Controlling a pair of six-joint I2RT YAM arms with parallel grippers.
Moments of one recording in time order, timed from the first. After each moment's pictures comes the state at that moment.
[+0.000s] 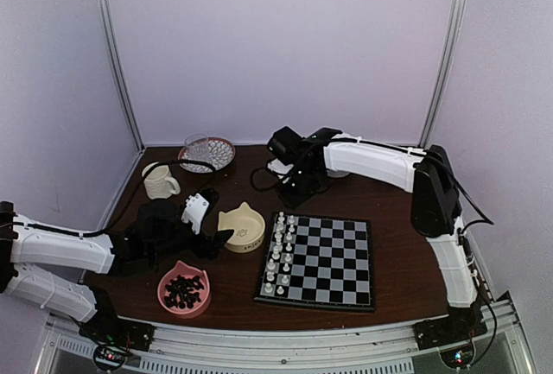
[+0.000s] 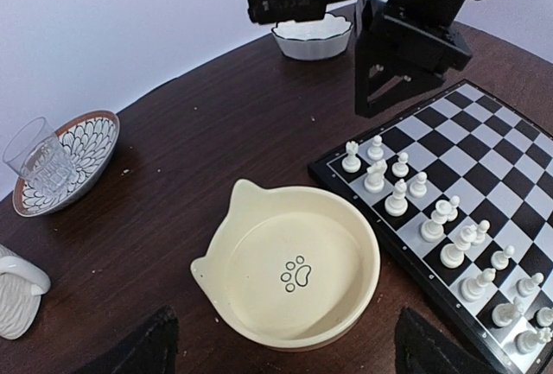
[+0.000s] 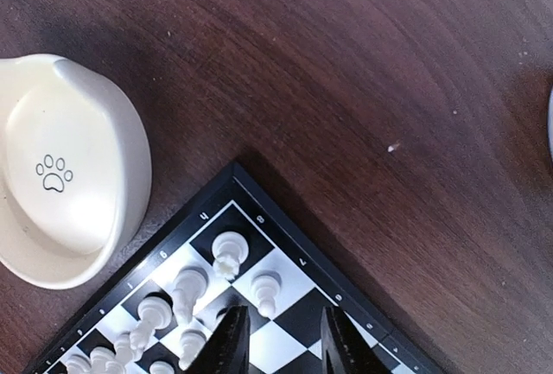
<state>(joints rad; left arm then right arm) -0.88 1.20 0.41 0.38 -0.22 0.03 0.82 2.28 2.07 -0.99 0.12 0.10</state>
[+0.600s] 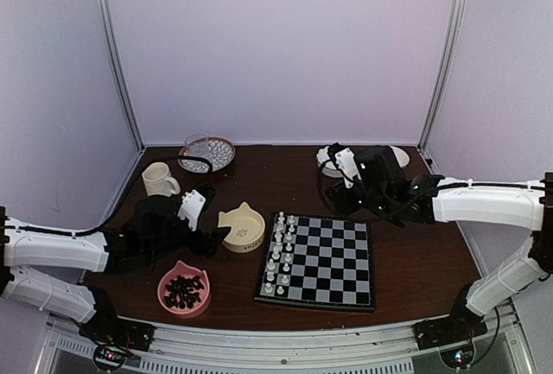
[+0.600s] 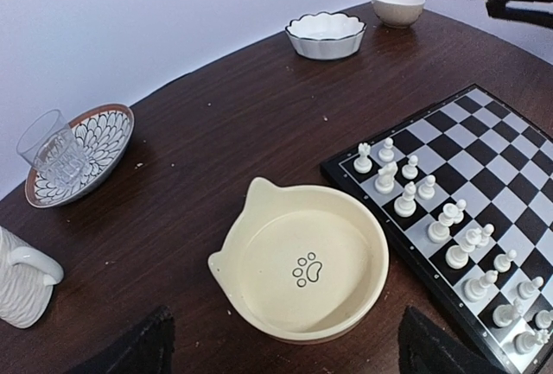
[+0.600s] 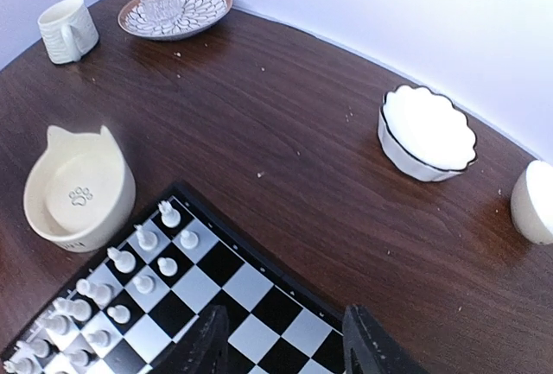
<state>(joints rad) -0.88 1.14 0.44 0.29 -0.25 0.01 0.82 1.41 0.98 -0.14 0.28 0.10</state>
